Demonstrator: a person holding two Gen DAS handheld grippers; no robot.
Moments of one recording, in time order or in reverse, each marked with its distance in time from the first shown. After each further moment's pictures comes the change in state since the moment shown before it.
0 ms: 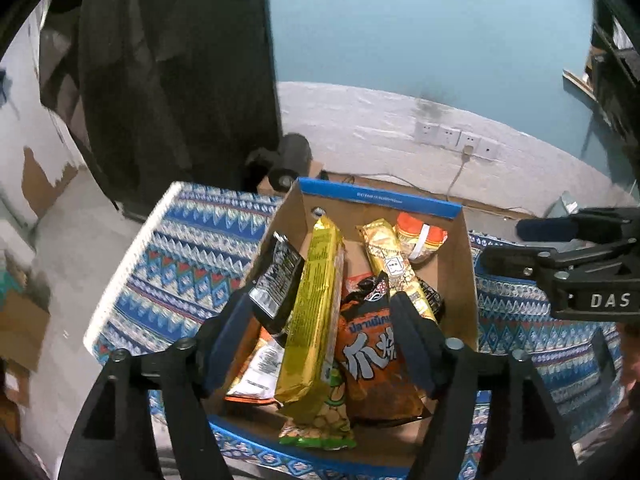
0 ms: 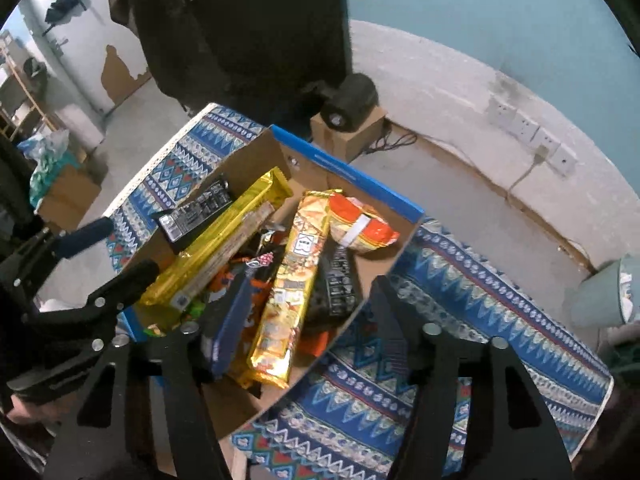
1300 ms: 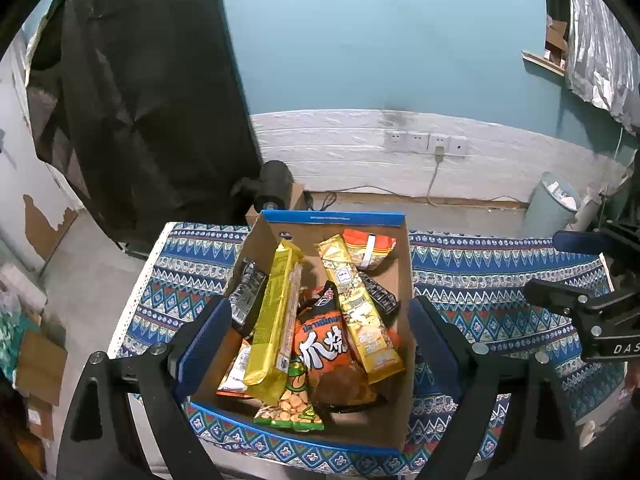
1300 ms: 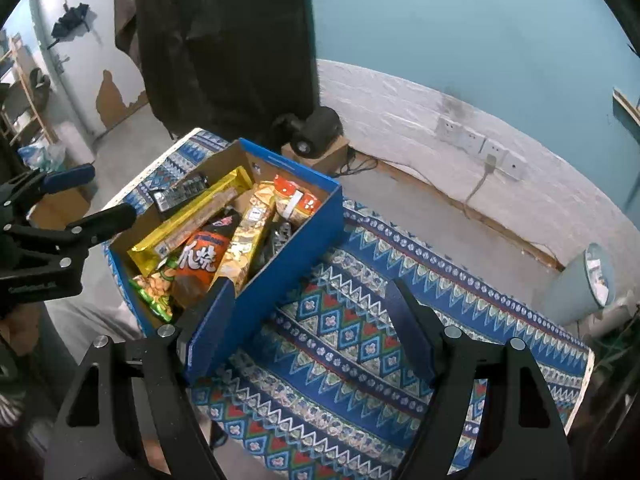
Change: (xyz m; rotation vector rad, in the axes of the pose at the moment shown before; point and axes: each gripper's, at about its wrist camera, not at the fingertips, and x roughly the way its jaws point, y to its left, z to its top) left arm -0.054 -0.059 0.003 0.115 -0.054 -0.002; right arm -0.073 -0.044 -0.076 0.020 -0.140 -0.065
